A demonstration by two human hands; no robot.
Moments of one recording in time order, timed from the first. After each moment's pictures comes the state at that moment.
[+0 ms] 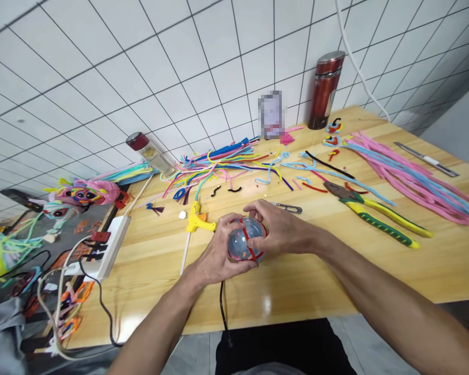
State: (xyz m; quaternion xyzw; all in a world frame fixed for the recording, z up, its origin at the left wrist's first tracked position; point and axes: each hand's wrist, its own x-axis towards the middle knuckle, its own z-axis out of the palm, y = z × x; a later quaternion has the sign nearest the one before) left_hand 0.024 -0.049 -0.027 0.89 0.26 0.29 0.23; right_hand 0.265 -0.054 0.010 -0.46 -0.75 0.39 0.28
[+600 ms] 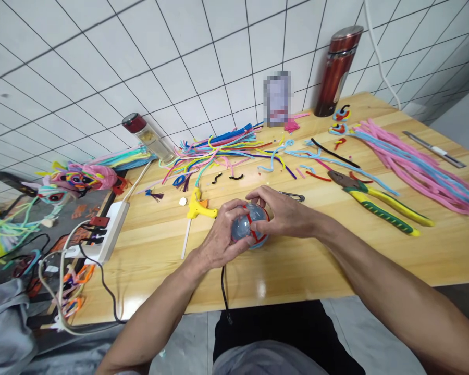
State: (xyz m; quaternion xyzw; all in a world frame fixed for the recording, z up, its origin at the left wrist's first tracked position) left_hand 0.027 -0.050 -0.022 0.89 0.25 0.31 0.22; right_hand 0.269 -0.052 0.011 -0.44 -0.76 0.39 0.28
